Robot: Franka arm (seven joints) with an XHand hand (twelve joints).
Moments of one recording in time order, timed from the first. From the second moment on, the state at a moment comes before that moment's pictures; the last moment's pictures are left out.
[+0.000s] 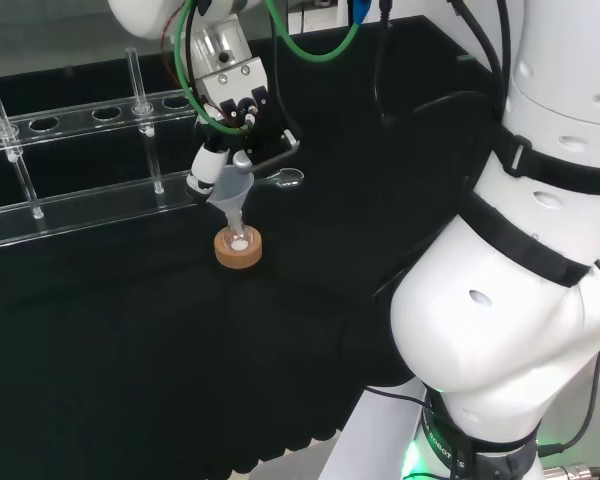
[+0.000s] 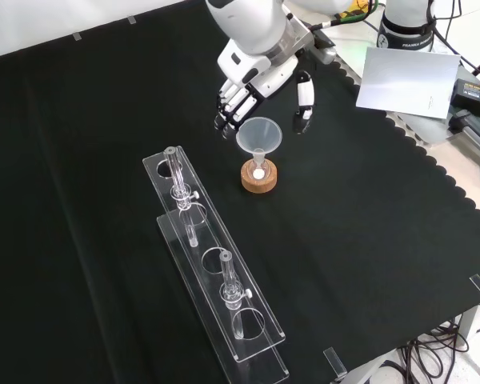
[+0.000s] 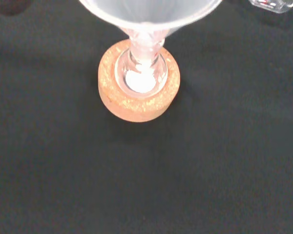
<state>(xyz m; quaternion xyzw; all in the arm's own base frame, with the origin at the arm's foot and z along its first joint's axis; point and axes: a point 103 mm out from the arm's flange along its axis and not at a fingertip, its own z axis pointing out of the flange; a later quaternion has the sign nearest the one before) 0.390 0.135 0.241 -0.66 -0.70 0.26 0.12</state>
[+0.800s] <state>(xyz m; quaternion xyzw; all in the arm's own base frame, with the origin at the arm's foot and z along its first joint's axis) 0.399 0.124 0.211 -0.65 -0.70 0.29 0.10</state>
